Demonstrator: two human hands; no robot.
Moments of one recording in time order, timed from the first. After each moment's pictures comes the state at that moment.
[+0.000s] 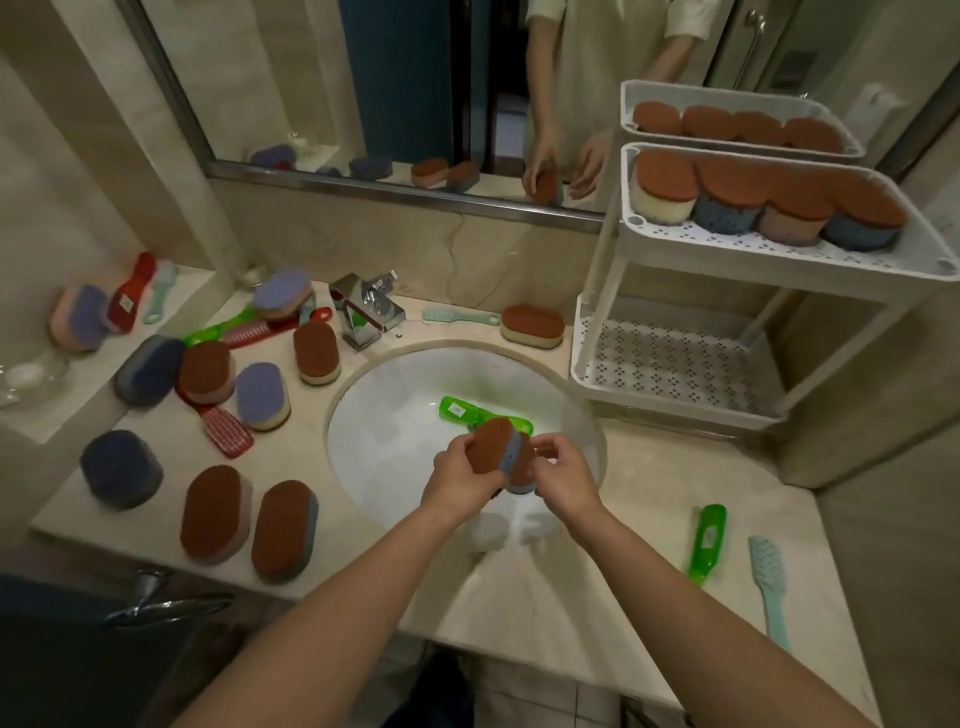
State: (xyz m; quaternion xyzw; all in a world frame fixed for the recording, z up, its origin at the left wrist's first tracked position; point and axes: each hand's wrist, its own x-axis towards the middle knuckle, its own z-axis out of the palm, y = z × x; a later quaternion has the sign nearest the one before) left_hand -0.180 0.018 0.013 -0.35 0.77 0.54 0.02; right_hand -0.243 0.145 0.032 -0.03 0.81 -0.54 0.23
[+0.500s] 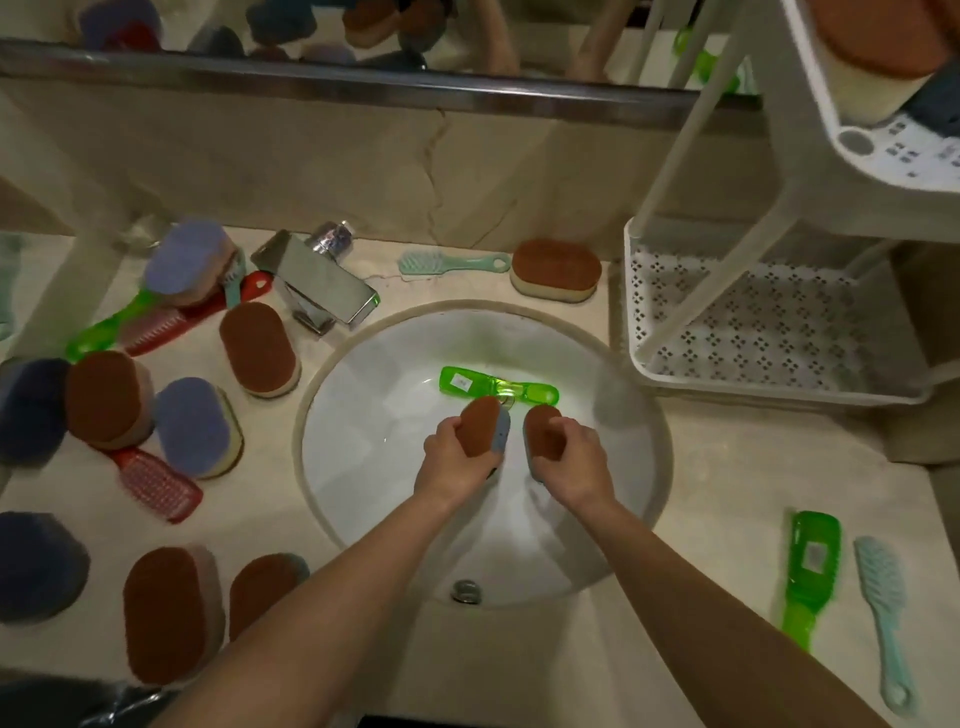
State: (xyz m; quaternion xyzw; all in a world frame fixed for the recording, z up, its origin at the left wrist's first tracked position) left_hand -0.250 -0.068 -0.085 -0.38 0.77 0.49 0.14; right_hand -0.309 0.085 -0.074 0.01 0.91 -0.32 0.28
